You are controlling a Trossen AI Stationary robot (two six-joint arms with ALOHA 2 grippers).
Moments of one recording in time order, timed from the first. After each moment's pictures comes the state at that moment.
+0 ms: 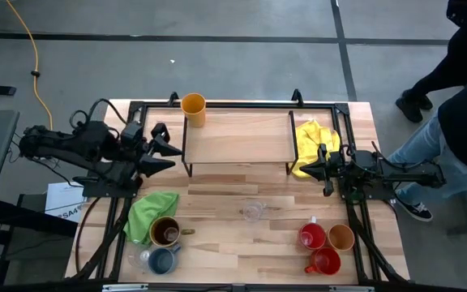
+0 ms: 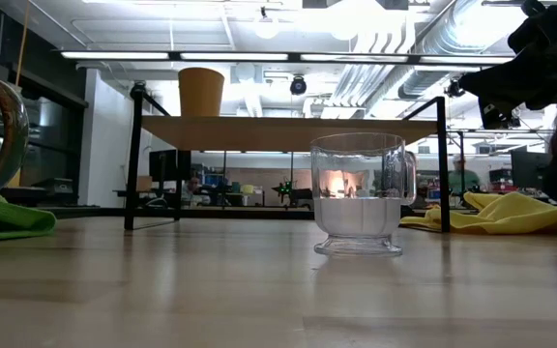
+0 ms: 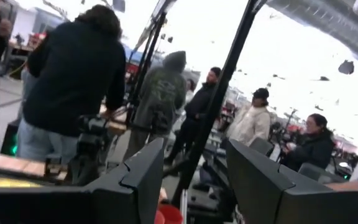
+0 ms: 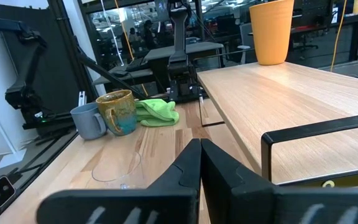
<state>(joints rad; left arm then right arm) -0.09 0.74 0.84 0.13 -0.01 -0.34 0.00 0.01 0.02 -0.01 0.01 0.16</state>
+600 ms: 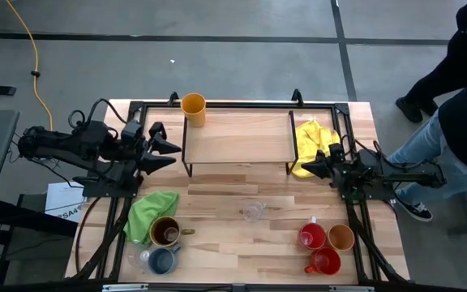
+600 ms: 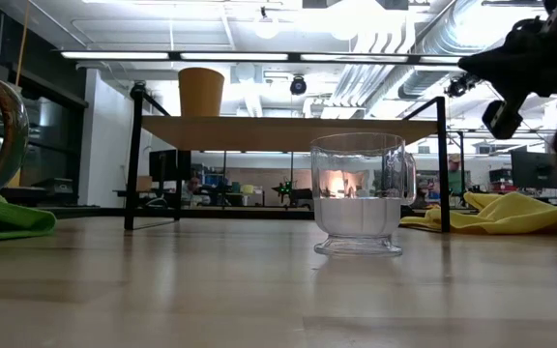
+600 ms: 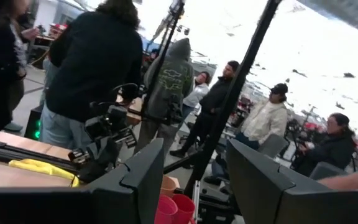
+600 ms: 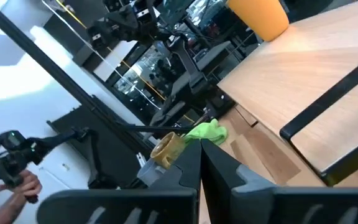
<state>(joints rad) -0.09 0.72 0.84 0.06 -0.08 -0.37 0.00 0.01 0.02 0.09 0.01 0.75</state>
